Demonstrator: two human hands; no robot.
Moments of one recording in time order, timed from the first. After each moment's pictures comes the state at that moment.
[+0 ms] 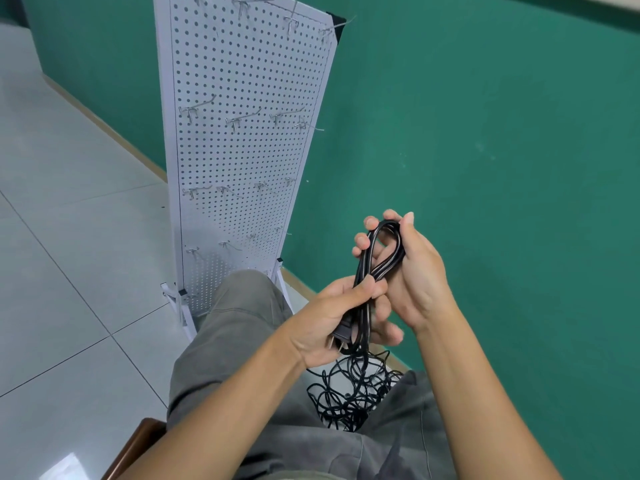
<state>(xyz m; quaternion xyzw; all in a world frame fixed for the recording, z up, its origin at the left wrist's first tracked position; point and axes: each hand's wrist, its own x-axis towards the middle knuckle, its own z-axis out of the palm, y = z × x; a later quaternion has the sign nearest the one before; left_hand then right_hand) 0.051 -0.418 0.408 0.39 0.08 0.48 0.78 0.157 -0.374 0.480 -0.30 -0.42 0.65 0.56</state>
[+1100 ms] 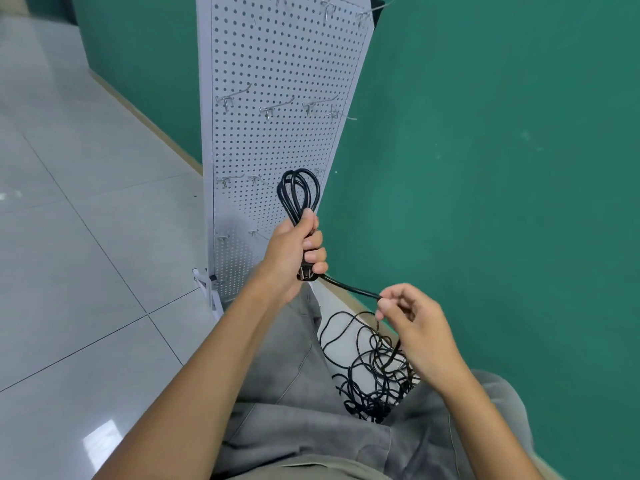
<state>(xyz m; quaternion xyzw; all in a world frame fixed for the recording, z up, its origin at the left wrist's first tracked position) -0.028 -0.380 0.410 0.25 0.34 0.66 0.62 0.187 -0.403 0.389 -0.49 -0.70 0.37 0.37</state>
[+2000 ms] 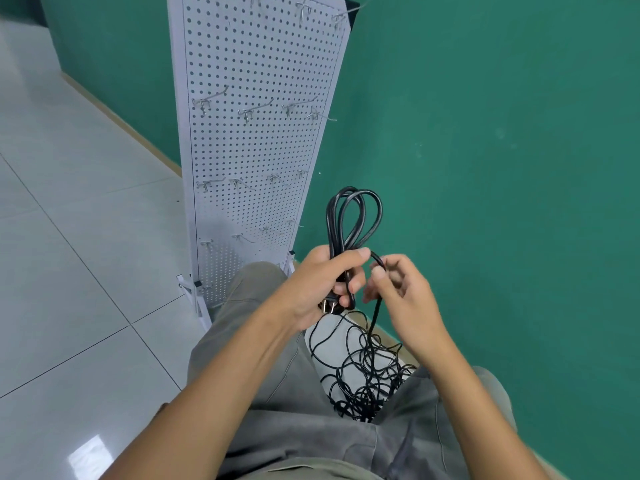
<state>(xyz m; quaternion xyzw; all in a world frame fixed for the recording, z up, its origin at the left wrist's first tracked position) 0.018 -0.400 0.417 0.46 0.33 0.53 0.64 0.184 -0.391 0.413 -0.48 -0.68 0.37 0.41</state>
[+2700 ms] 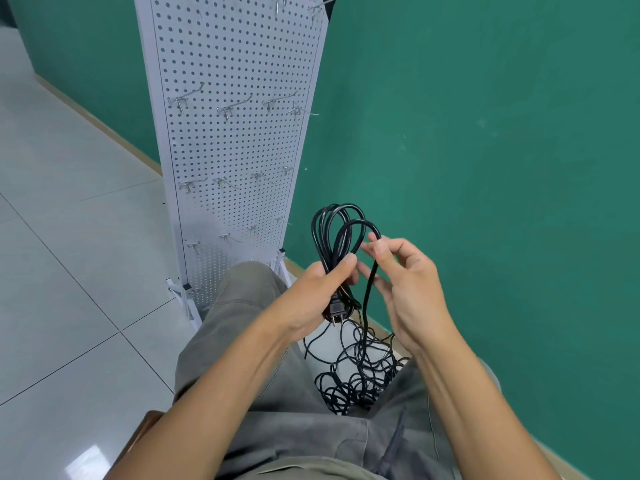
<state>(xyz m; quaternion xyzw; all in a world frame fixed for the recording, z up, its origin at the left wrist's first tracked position) 0.037 -0.394 0.387 0.44 0.36 0.51 0.65 0.172 -0.399 0.442 -0.45 -0.49 0.51 0.54</state>
